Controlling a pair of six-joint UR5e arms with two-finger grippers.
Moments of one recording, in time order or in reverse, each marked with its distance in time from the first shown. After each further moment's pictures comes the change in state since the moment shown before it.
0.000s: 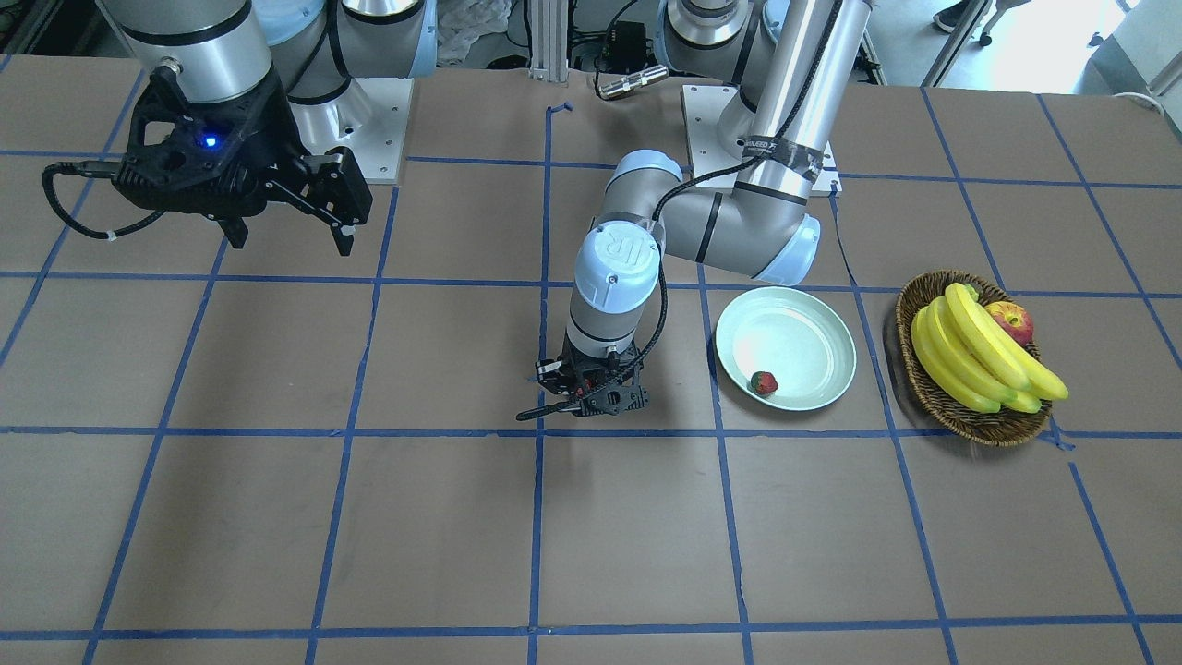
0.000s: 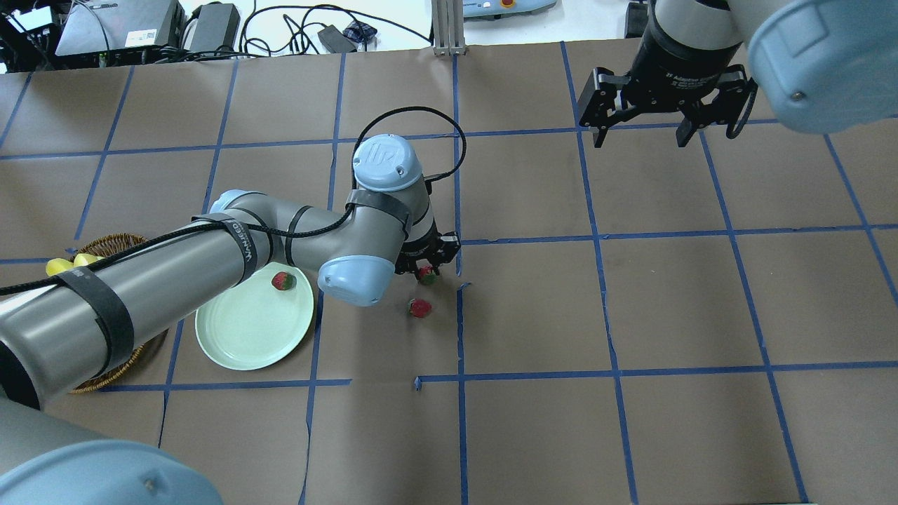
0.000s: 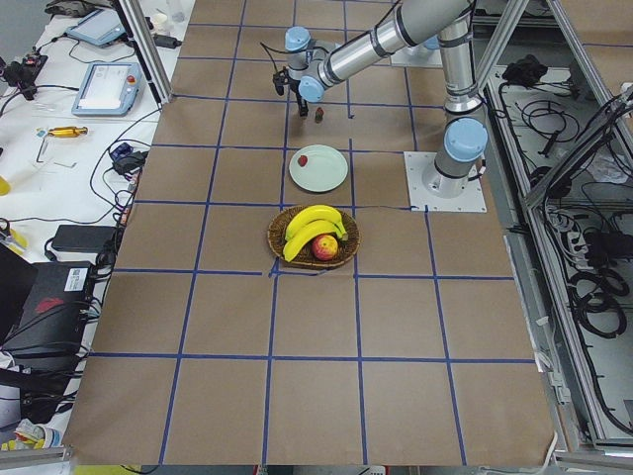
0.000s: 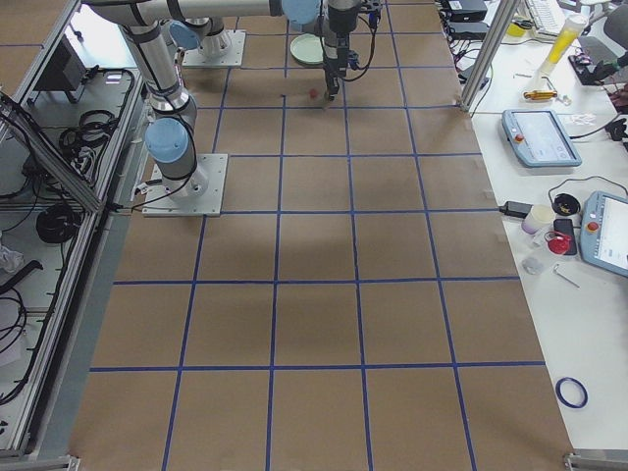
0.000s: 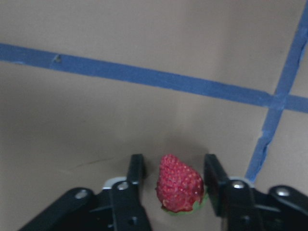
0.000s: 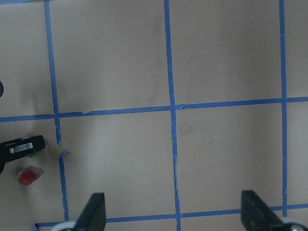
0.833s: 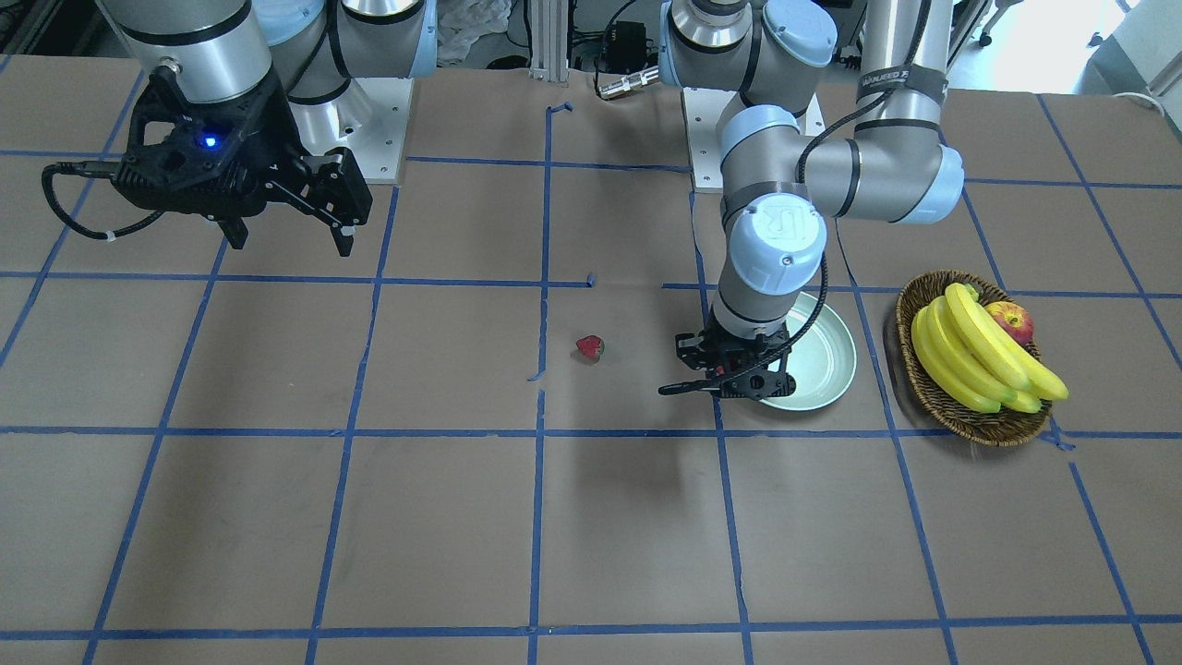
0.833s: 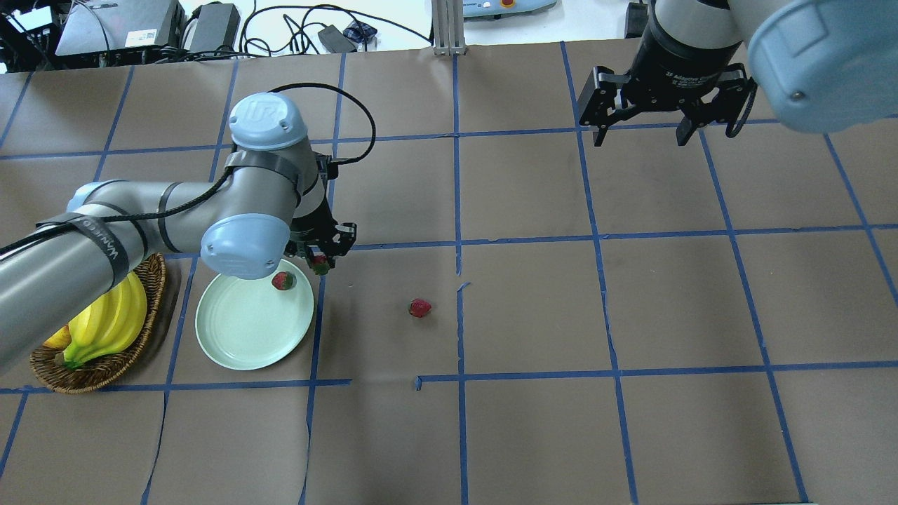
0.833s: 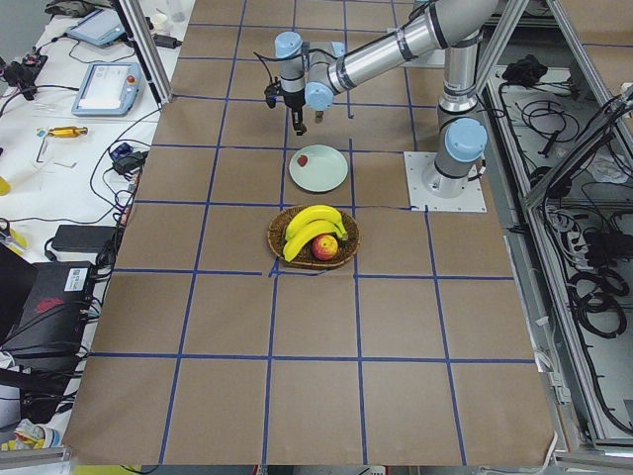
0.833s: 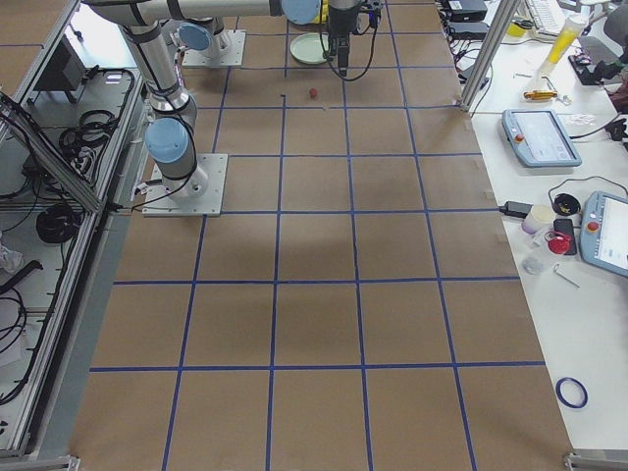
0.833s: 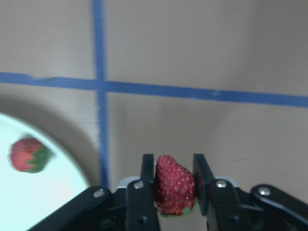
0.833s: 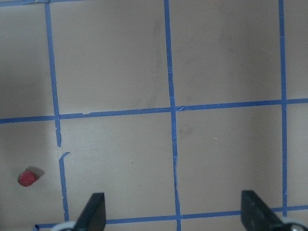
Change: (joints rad) left arm 0.274 0.211 -0.097 -0.217 0.152 0.477; right arm 0.000 0.001 0.001 -0.003 0.000 0.000
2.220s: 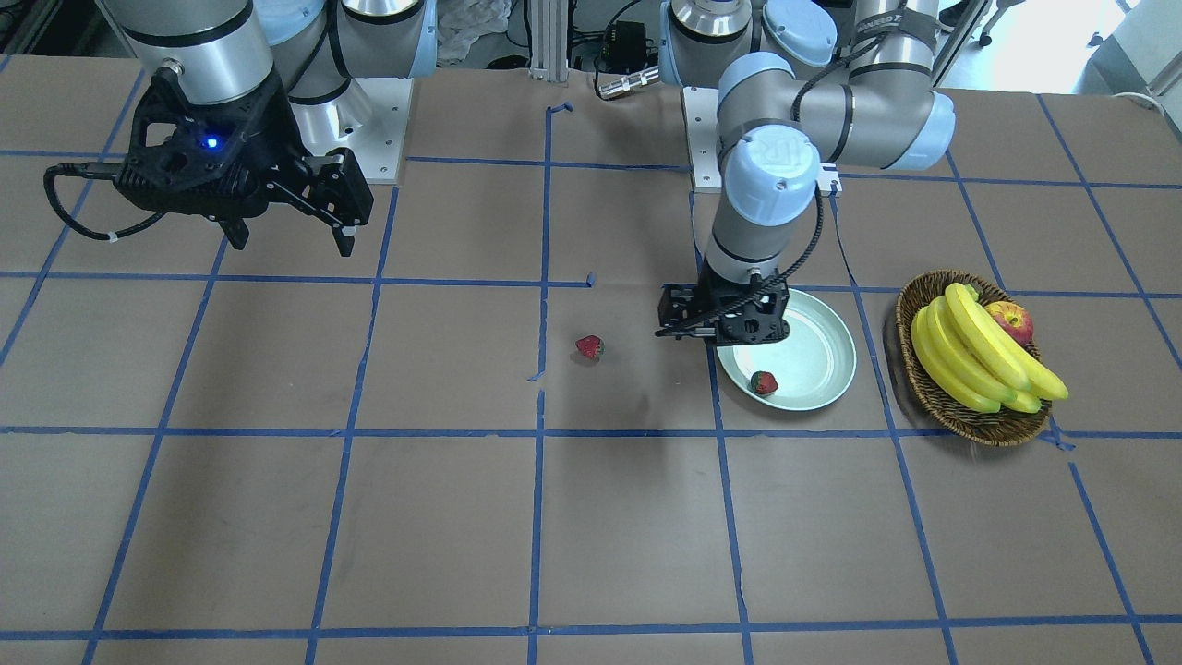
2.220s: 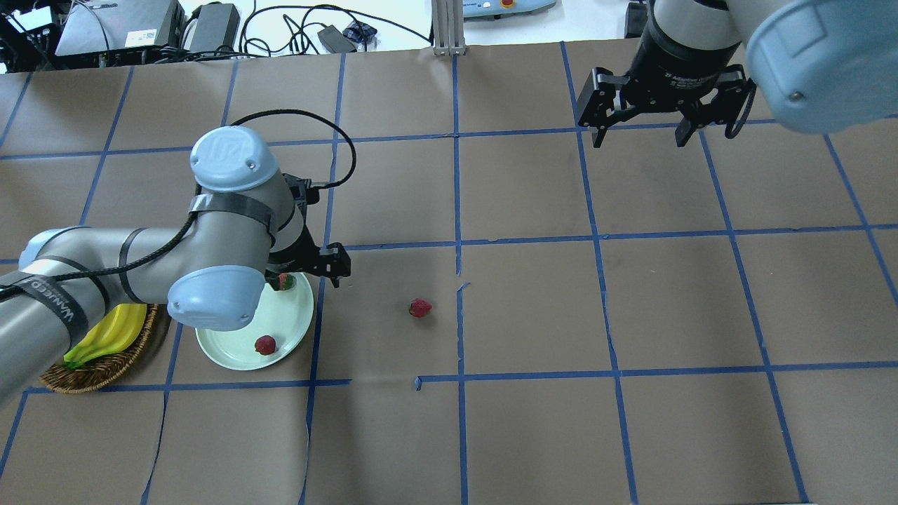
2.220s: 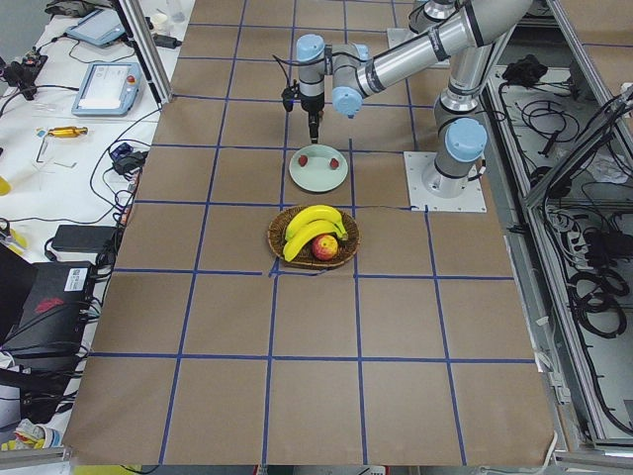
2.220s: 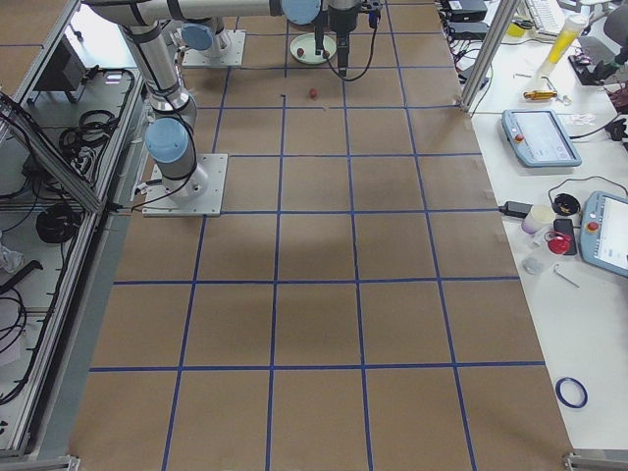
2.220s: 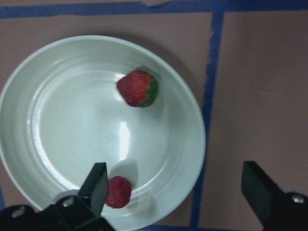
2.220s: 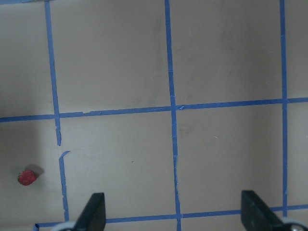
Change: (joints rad) left arm -0.084 0.104 -0.085 0.038 -0.046 -0.179; right arm 0.001 0.001 -0.001 0.002 0.000 0.000
